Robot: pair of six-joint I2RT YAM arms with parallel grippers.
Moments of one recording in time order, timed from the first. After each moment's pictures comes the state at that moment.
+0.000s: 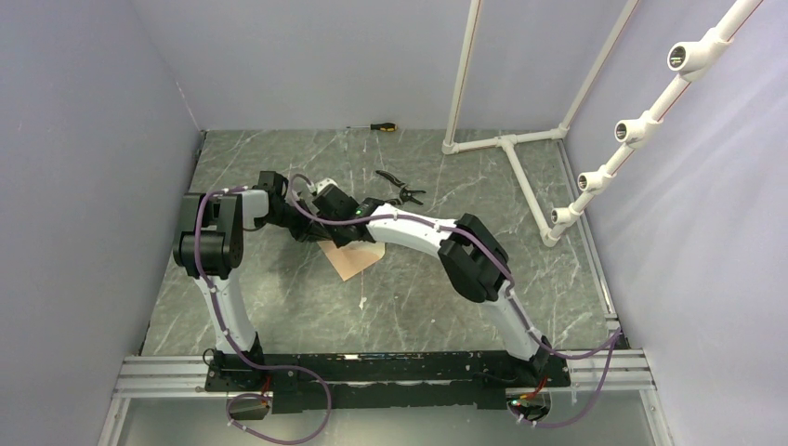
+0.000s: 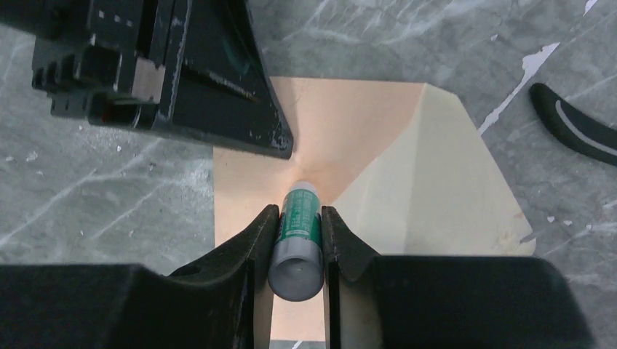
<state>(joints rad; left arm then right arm) -0.04 2.01 1.14 -0.39 0.71 -0.71 0.96 2.22 1.77 -0.47 0.19 0.25</state>
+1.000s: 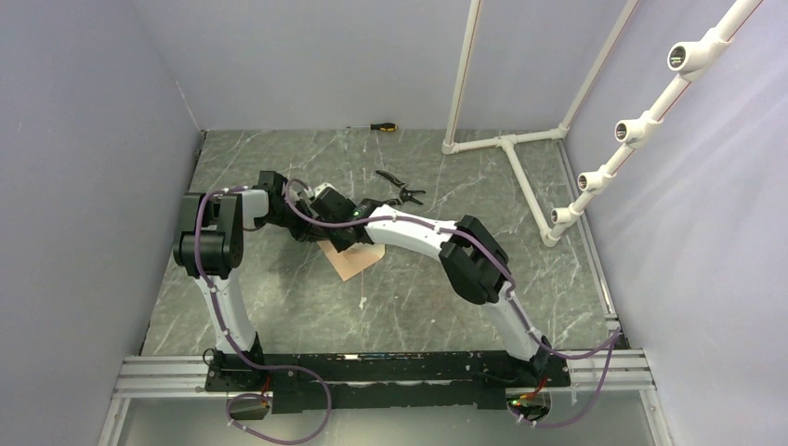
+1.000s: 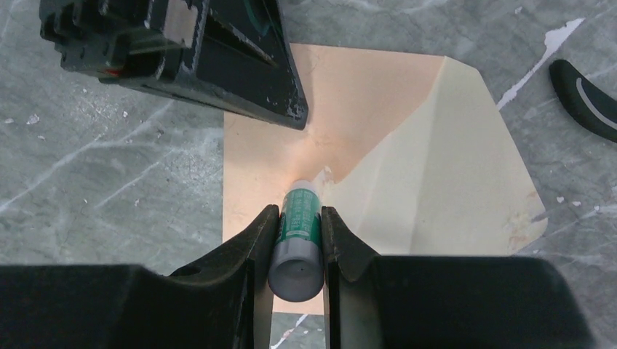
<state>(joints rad) -0.04 2.01 1.14 -0.39 0.72 -0.71 0.98 2.23 1.81 -0.54 0.18 0.24</state>
